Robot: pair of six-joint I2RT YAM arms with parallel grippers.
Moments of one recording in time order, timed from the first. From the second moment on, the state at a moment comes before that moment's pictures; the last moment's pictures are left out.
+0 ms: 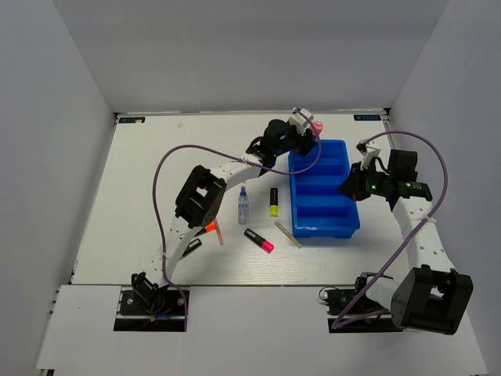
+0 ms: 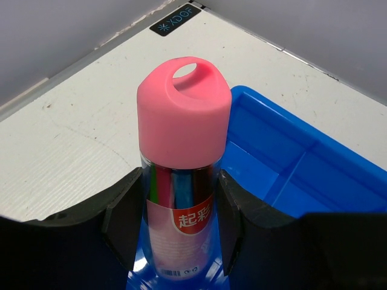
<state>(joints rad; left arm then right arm) -0.72 2.50 2.02 0.35 0.24 -0.05 -0.11 1.14 0.91 -0.60 -0.73 -0.24</state>
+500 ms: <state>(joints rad) -0.72 2.50 2.02 0.33 0.21 -0.07 -0.13 1.15 0.91 -0.61 -0.77 -0.24</state>
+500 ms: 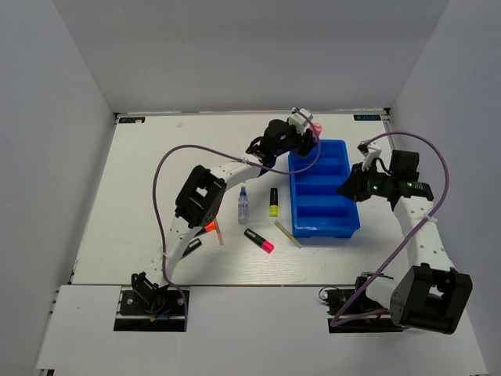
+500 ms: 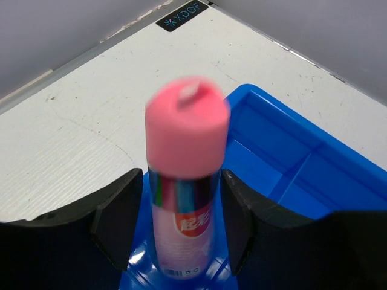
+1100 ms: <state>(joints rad) -0.72 2.35 1.84 0.29 0.23 -0.13 -0.14 1.15 0.91 -0.63 -0.79 -0.25</state>
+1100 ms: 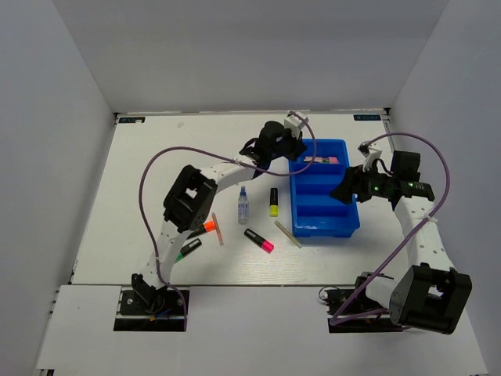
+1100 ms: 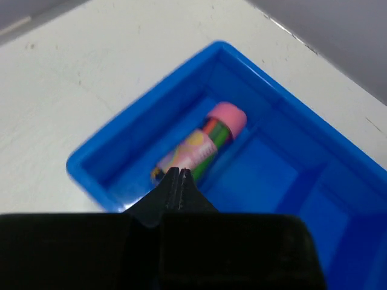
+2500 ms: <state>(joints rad) -0.74 2.02 1.48 -0.90 -0.23 -0.76 -0.14 1.18 0.91 -0.69 -0.80 -0.27</state>
